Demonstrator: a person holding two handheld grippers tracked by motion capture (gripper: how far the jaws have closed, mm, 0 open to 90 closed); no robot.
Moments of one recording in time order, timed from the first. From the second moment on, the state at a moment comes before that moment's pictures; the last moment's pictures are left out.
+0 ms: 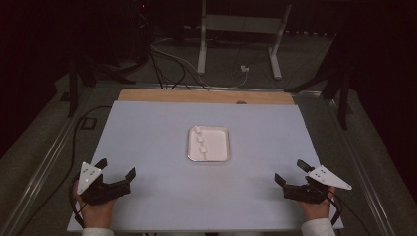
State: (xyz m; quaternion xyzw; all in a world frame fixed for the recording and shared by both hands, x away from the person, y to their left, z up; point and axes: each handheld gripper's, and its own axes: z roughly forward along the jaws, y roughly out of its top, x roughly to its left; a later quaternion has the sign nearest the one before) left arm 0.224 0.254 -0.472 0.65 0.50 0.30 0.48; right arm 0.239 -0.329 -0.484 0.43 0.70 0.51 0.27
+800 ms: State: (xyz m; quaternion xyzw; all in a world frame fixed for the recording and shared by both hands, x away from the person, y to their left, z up) left arm 0.274 0.199 -0.447 0.69 0.45 0.26 0.50; right arm 0.238 -0.334 -0.483 0.44 0.69 0.51 0.27
